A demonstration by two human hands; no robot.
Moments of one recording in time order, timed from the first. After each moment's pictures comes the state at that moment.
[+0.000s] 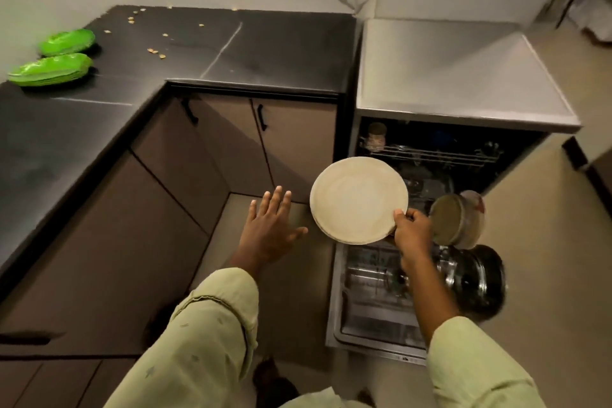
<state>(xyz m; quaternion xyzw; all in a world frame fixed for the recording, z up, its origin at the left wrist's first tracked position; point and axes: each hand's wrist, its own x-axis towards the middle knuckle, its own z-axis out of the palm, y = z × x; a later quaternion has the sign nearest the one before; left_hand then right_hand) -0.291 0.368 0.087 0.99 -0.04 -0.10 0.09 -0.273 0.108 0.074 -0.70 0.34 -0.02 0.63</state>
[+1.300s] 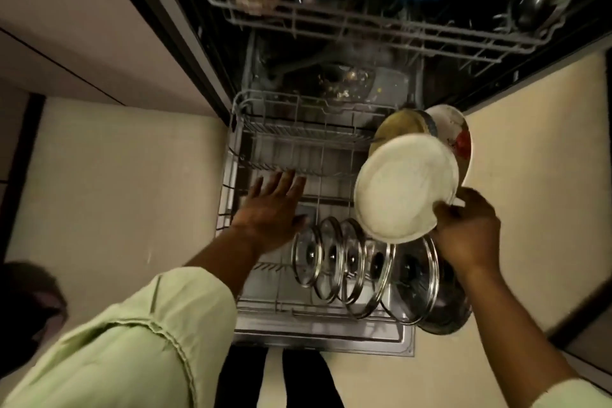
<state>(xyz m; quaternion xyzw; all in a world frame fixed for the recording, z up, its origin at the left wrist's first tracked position) -0.061 0.051 -0.265 0.91 -0.18 -0.37 0.08 -0.095 -0.211 -0.198 -0.86 0.35 0.06 0.36</state>
